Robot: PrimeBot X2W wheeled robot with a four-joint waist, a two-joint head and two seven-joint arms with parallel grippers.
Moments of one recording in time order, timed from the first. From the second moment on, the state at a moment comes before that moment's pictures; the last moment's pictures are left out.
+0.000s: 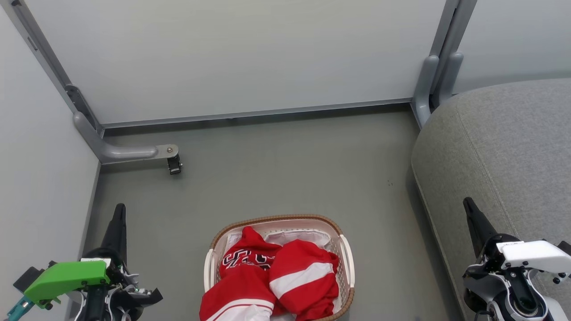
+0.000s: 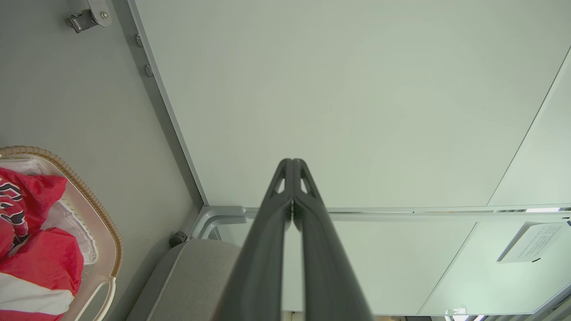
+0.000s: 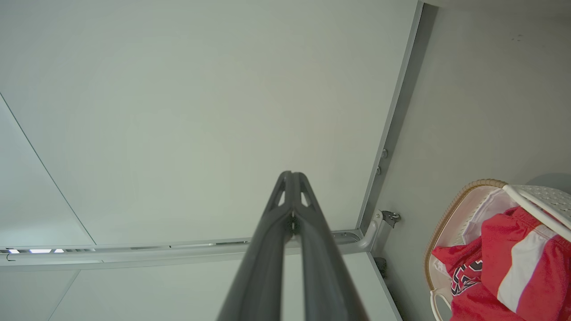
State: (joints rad) left arm -0.11 0.05 0.11 0.24 -1.61 -0.13 0.11; right arm -0.11 -0.05 -0.11 0.24 1.61 0.13 0.11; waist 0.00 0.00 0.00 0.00
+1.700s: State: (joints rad) left arm -0.11 0.05 0.11 0.24 -1.61 -0.13 0.11; right arm -0.11 -0.05 -0.11 0.24 1.61 0.13 0.11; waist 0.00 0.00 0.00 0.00
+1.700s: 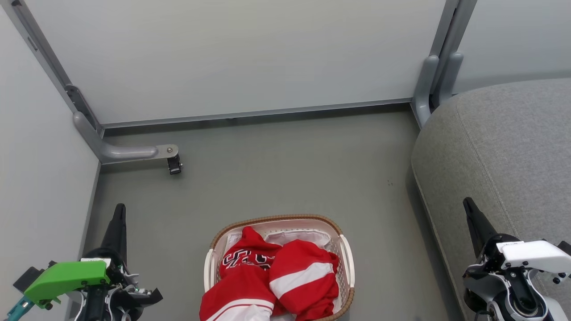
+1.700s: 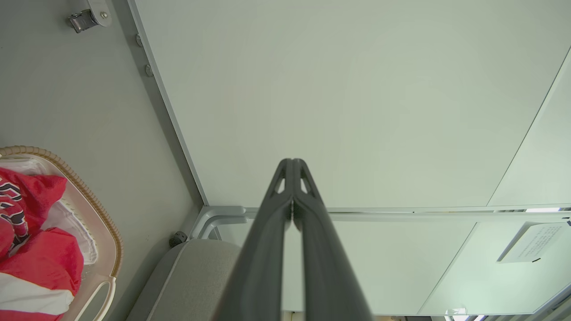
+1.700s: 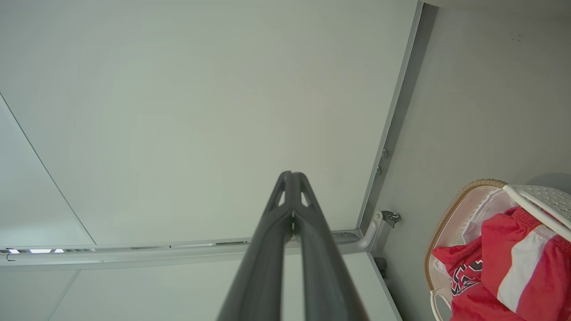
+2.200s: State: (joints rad) left arm -0.11 0.05 0.11 0.24 -1.61 -0.13 0.11; right arm -0.11 -0.05 -0.11 0.24 1.61 0.13 0.11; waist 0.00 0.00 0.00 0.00
